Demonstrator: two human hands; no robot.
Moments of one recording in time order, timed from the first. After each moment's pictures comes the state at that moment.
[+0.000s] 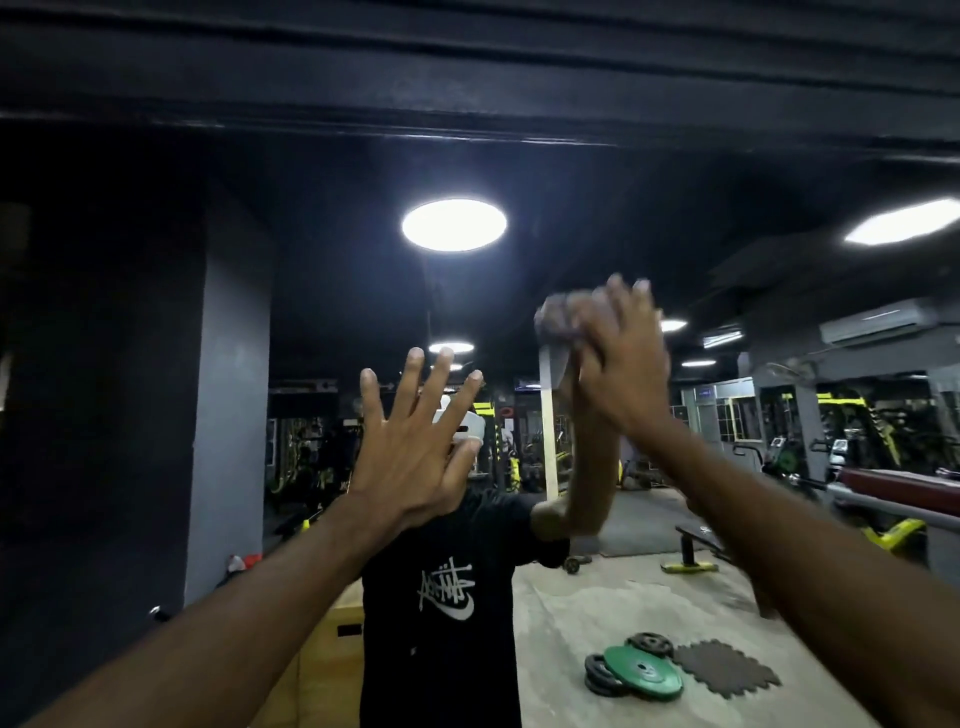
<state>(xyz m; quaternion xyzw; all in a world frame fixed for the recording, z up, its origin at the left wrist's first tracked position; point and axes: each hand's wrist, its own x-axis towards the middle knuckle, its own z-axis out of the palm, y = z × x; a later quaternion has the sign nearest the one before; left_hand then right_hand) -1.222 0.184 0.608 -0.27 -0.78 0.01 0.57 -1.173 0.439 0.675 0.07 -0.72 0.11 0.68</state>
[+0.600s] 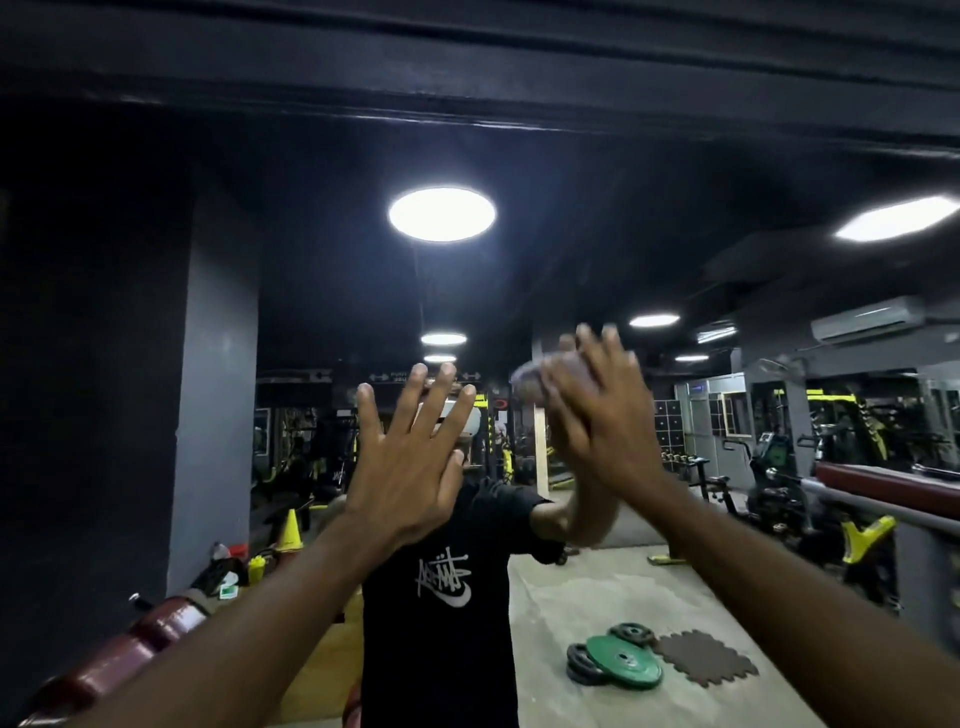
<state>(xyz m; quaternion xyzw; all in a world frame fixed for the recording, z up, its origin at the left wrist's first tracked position) -1.219 0.238 0.576 -0.27 -0.77 0.02 0.58 -1.167 0.491 0.610 0.12 -0.74 0.02 0.67</state>
